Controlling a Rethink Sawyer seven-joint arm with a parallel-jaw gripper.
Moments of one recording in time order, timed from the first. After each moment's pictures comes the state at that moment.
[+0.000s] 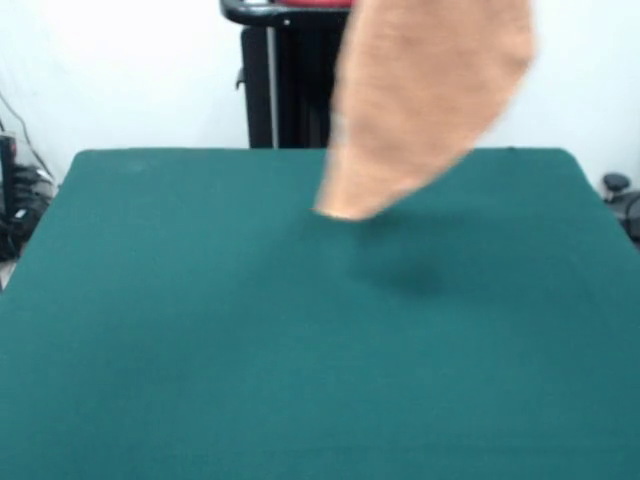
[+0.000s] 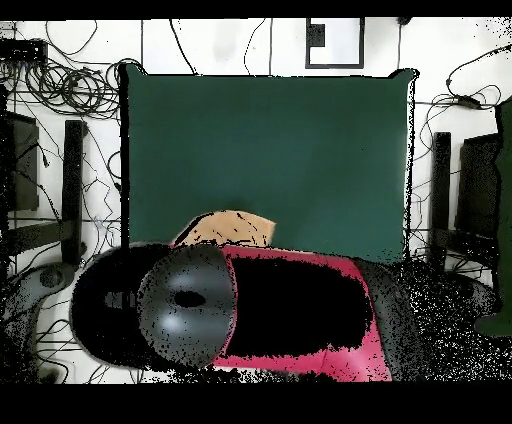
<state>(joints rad) -0.10 -1.27 0.03 1.61 -0.07 1.46 1.96</state>
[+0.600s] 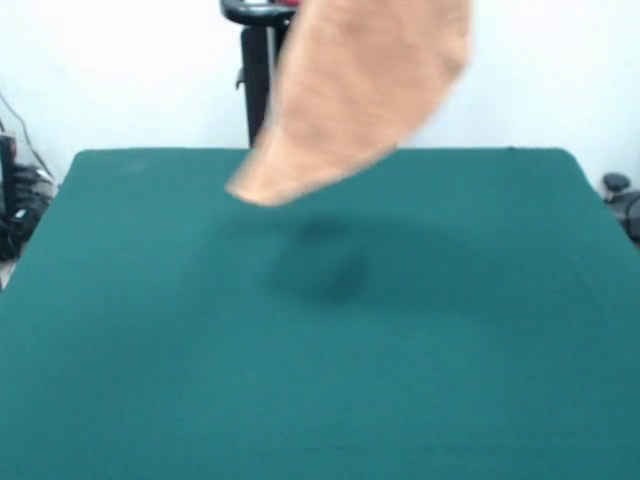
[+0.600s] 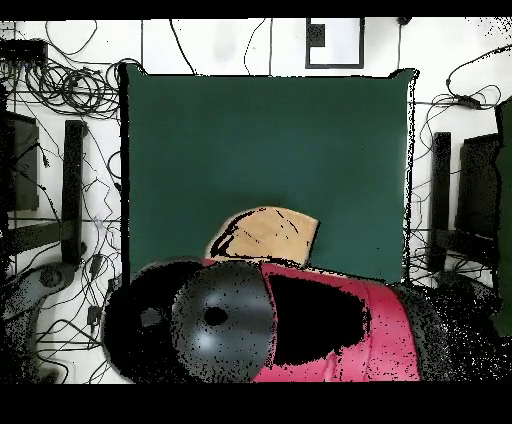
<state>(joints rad) -0.09 -1.29 -0.04 1.62 -0.06 1.45 1.97</state>
